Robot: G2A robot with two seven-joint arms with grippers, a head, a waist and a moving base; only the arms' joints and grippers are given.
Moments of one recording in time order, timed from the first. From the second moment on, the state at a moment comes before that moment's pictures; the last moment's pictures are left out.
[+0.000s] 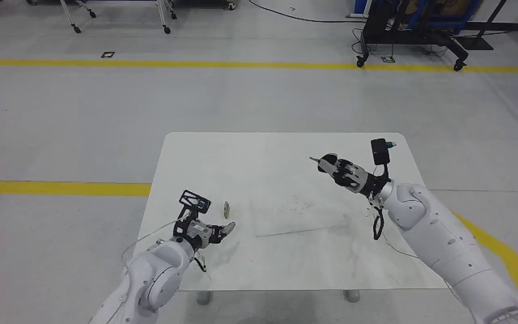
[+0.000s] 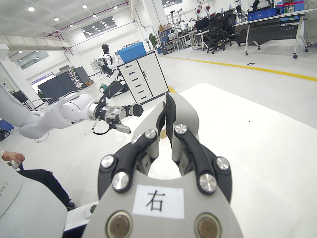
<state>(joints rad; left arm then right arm) 1.63 -1.12 -1.25 -1.92 1.13 -0.06 -0.57 -1.08 -0.89 0.99 -1.25 -0.38 -1.01 -0.02</state>
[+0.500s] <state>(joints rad) 1.42 -1.16 -1.09 -1.71 1.10 0.06 -0.65 -1.08 -0.89 0.99 -1.25 -0.38 -1.01 -0.02</state>
